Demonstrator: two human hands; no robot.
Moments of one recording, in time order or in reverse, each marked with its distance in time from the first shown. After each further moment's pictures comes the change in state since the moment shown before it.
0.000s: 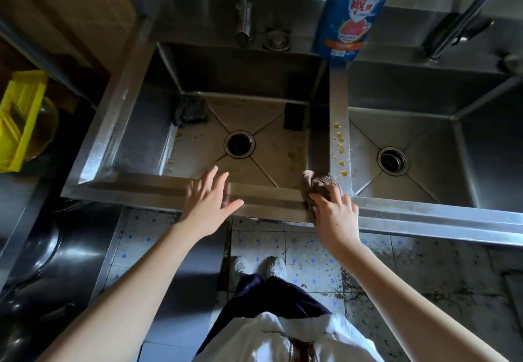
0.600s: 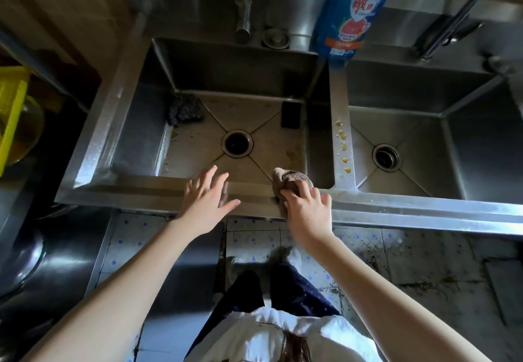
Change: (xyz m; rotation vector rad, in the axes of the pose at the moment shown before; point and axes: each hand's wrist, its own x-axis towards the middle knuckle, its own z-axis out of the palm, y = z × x) left_hand 0.011 -0.031 0.006 -0.011 0.001 0.098; right_hand 0.002 -0.066 0.012 -0.040 0.039 -0.108
